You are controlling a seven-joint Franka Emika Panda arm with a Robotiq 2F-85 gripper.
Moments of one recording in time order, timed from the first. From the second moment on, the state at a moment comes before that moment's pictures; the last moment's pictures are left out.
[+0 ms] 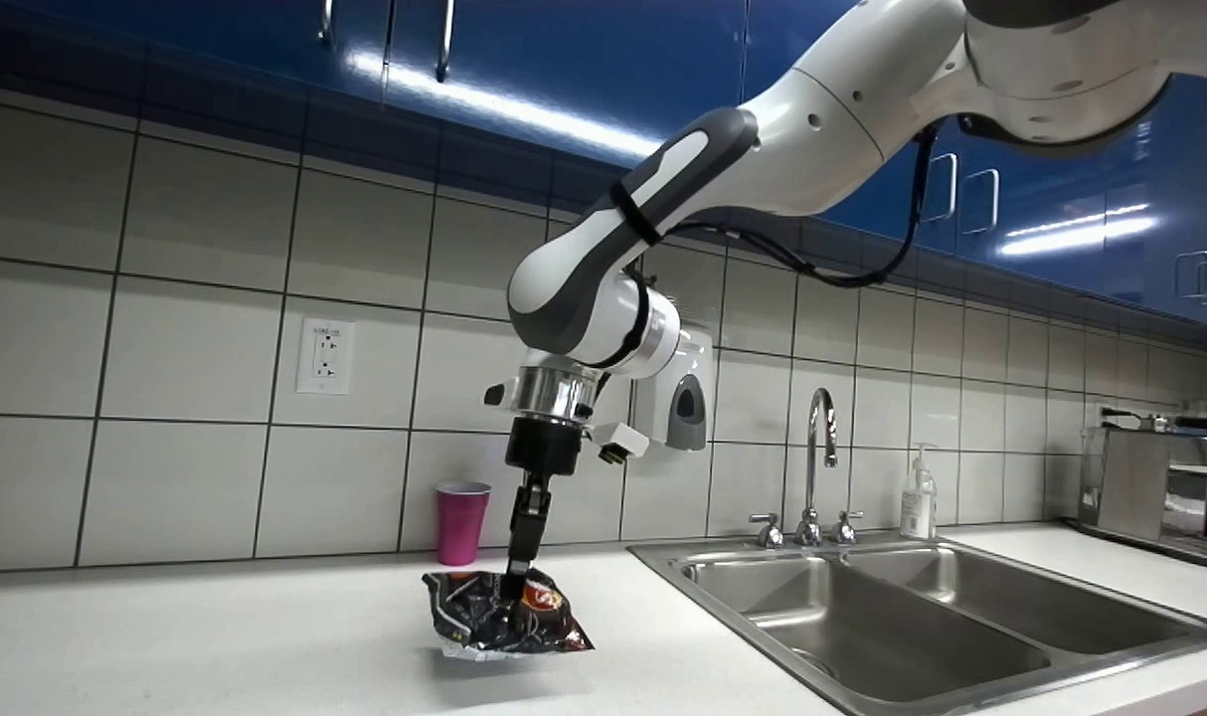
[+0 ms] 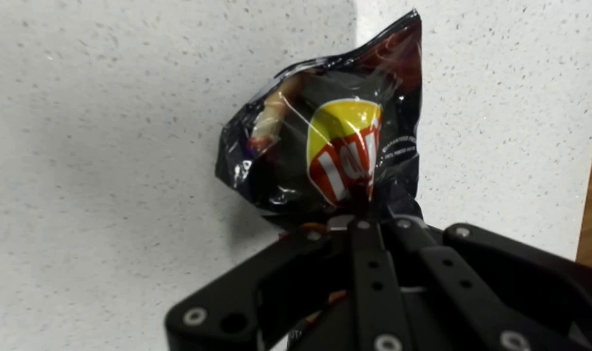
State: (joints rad) arm 0.17 0.51 0.29 -1.83 0.07 2.30 -0.99
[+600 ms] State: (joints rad) arm 0.09 0.31 0.20 -1.98 0.08 2.28 -0.77
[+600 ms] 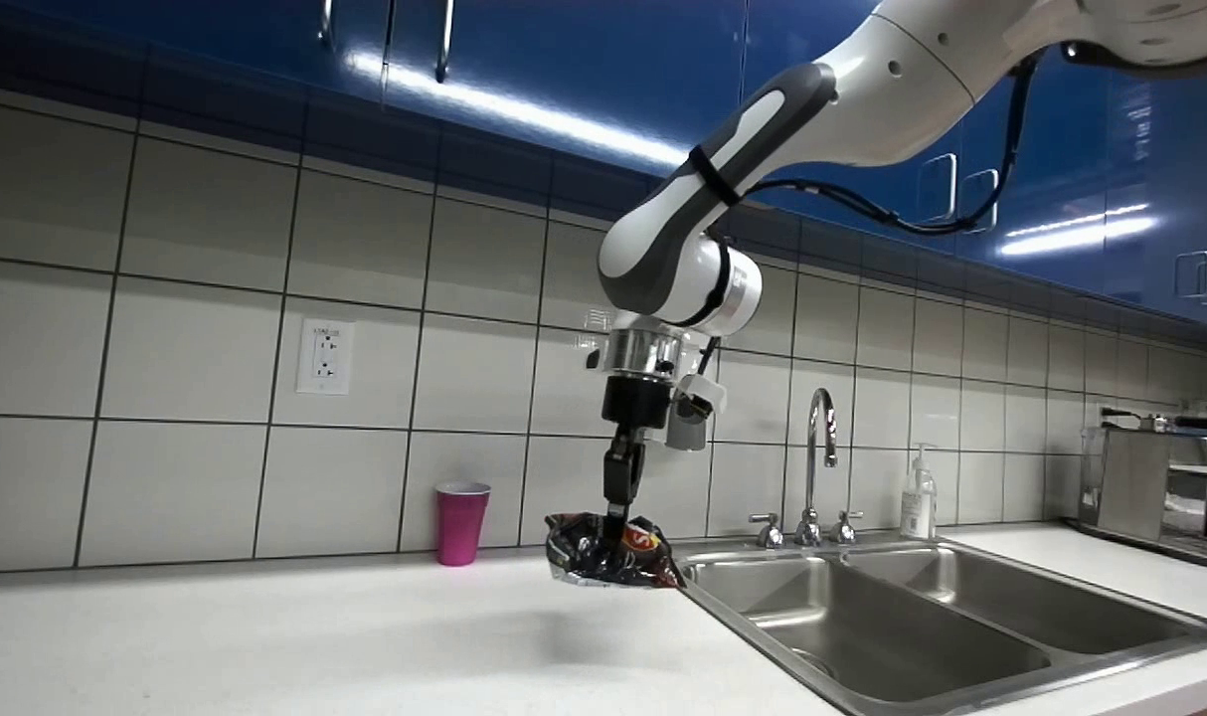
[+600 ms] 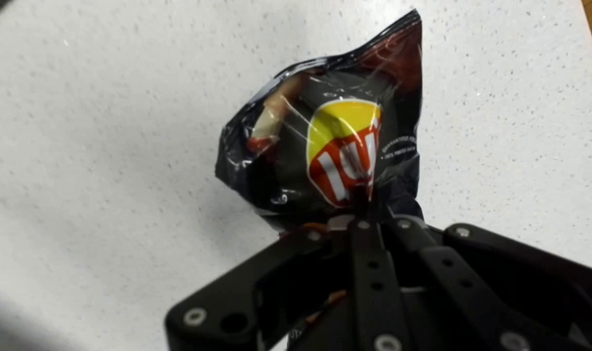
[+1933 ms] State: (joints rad) arm -0.14 0.18 -0.14 -2.25 -0.02 2.30 -0.45
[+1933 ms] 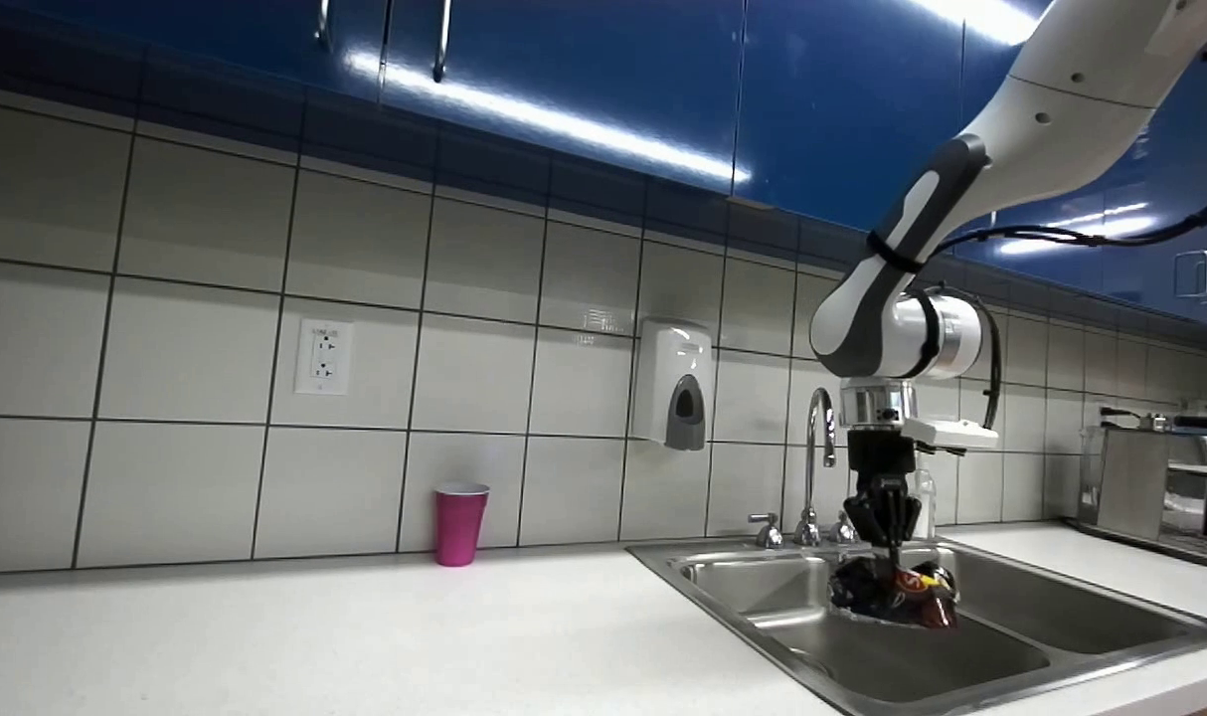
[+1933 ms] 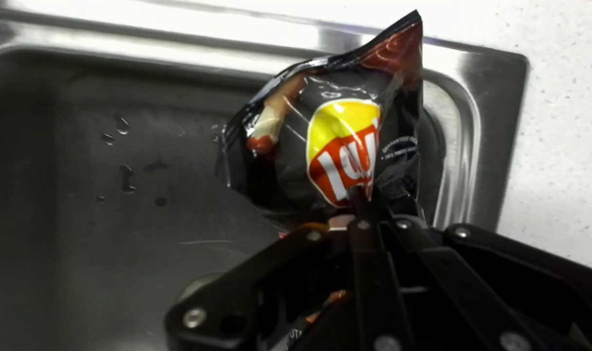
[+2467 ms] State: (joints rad) arm -0.17 0.30 -0.17 -2.20 -0.02 2.41 -0.36
